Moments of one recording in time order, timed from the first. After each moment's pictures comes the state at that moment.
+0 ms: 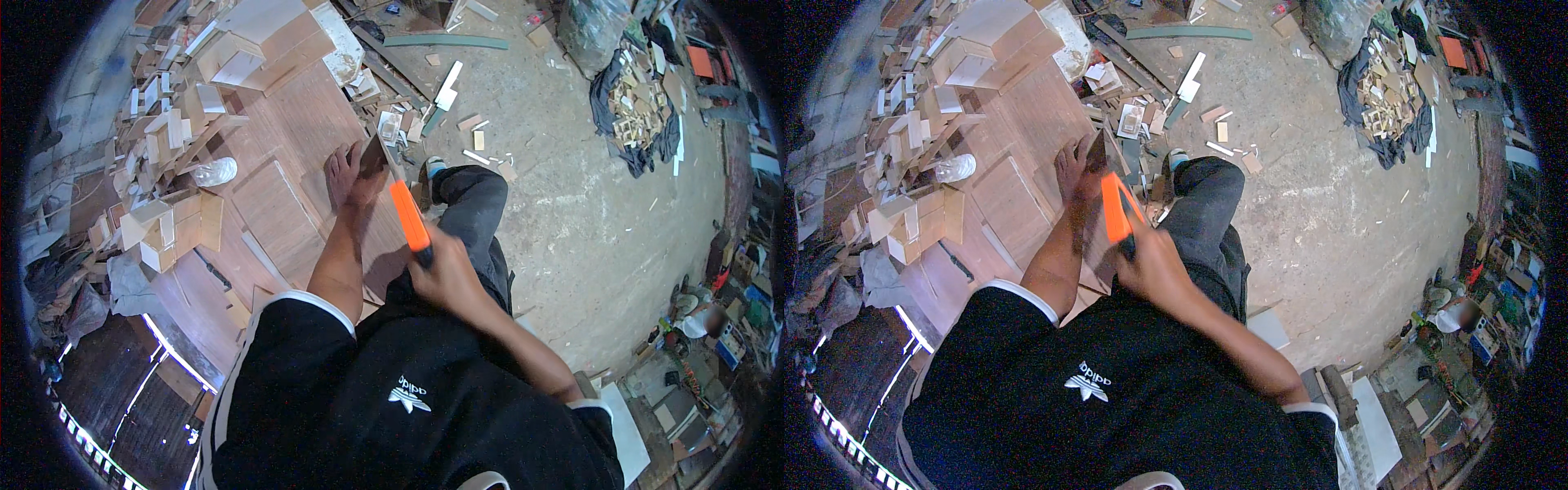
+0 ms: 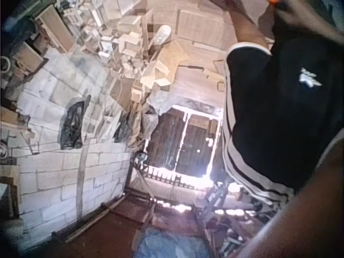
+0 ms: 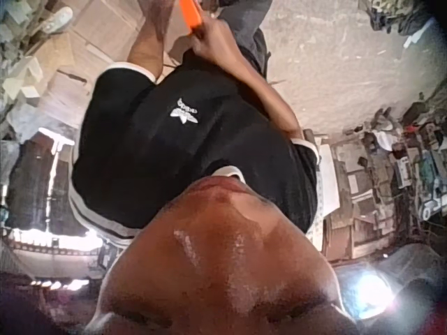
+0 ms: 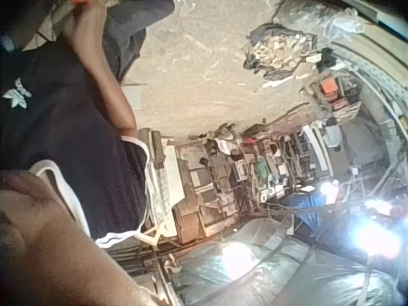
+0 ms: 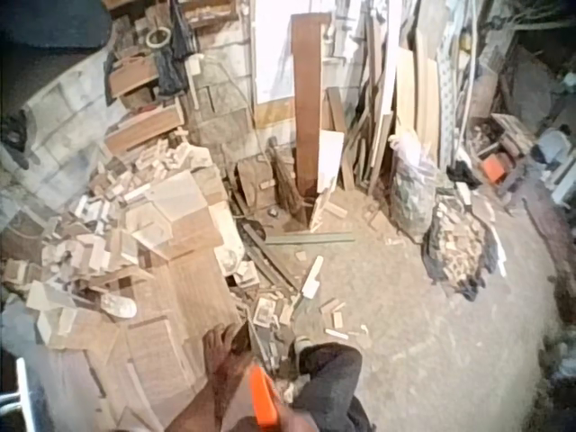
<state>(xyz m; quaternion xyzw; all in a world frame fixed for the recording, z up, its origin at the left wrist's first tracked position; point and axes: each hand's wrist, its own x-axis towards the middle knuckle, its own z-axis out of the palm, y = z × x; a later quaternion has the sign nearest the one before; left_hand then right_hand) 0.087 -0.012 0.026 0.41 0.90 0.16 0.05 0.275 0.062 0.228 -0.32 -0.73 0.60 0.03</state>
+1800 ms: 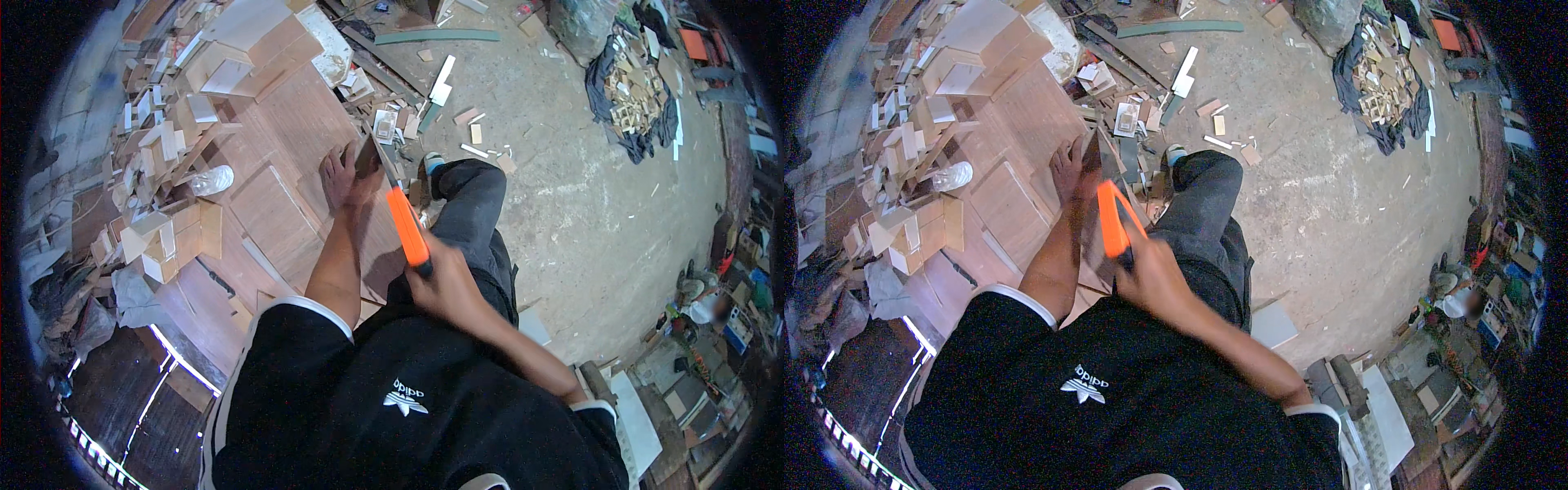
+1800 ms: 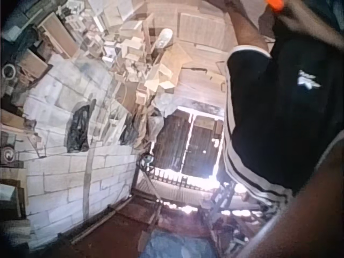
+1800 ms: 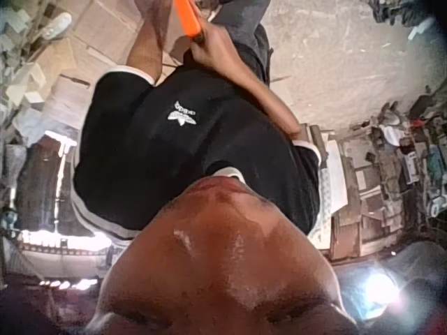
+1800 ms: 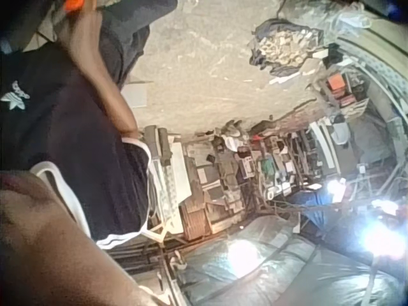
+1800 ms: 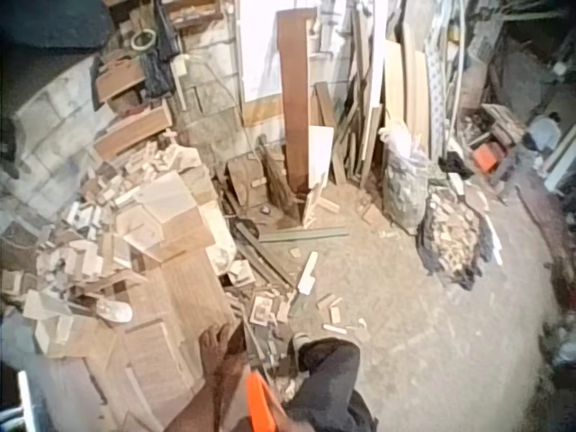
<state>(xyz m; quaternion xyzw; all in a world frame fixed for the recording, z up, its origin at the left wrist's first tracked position) 0.079 -0.025 0.010 0.39 0.91 0.14 0.03 0.279 0.045 0.232 -0.32 -0.72 0.61 0.08</state>
